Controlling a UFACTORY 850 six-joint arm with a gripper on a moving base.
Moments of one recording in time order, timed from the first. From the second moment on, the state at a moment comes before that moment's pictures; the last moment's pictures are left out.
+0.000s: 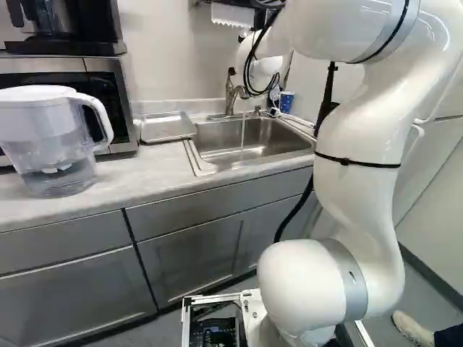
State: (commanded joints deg) arm -1.2 -17.5 -77.7 0.0 18.7 0.0
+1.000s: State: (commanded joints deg) arm -1.4 -5.2 -64.1 0.0 18.7 0.0
